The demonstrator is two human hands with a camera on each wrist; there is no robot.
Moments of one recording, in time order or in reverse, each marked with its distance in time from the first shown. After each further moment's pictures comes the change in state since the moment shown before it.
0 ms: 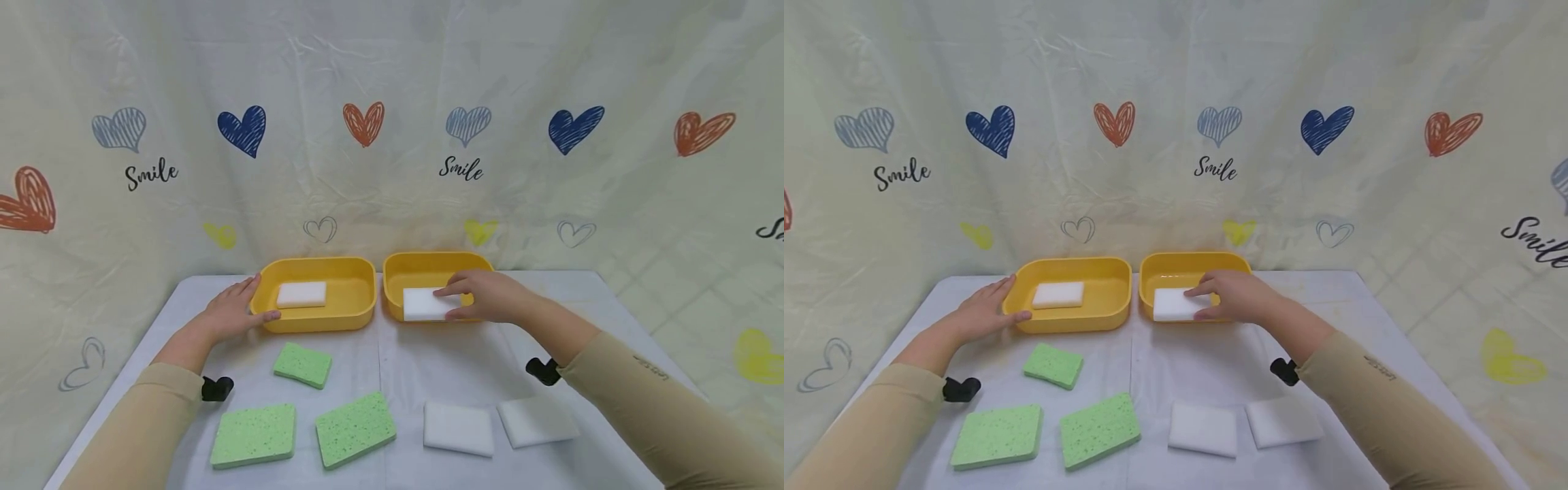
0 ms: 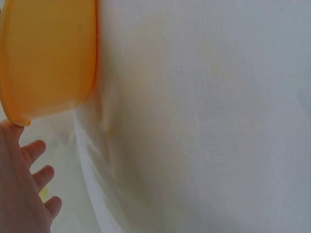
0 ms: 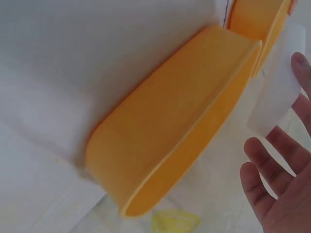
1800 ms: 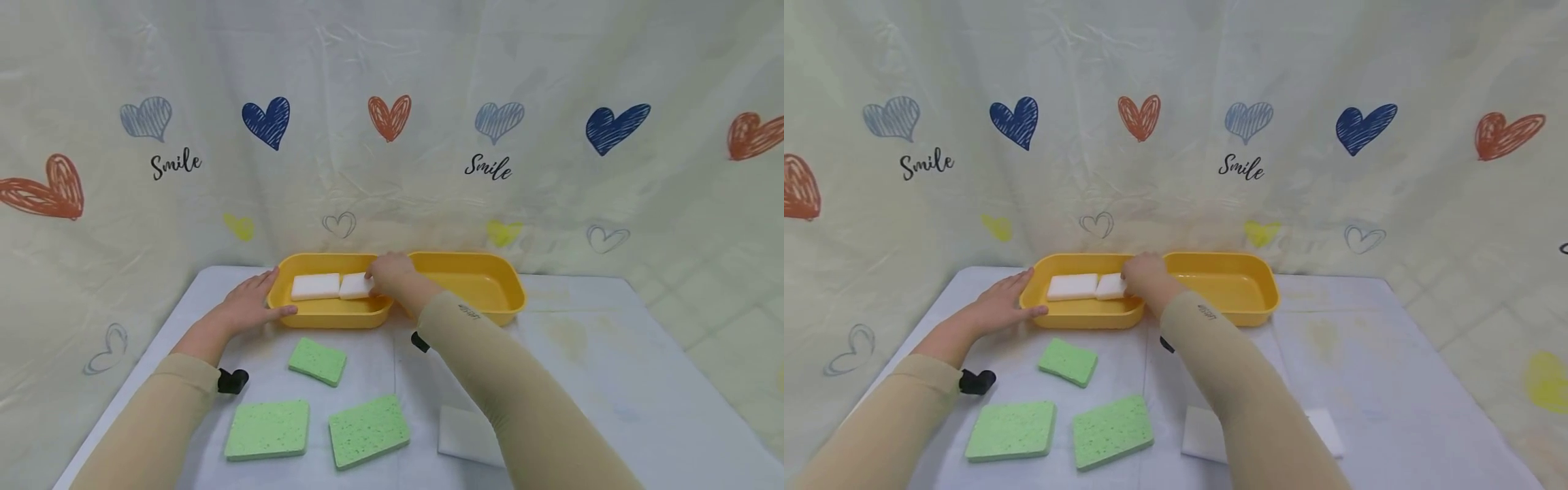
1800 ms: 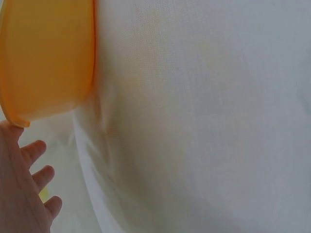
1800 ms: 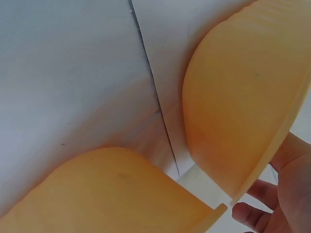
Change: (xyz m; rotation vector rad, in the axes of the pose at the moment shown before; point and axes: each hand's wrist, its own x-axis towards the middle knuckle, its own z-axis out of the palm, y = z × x) left_hand 0.004 -0.005 0.000 -0.023 0.004 -0.027; right_hand 0.186 -0.114 0.036 -0.246 -0.132 0.094
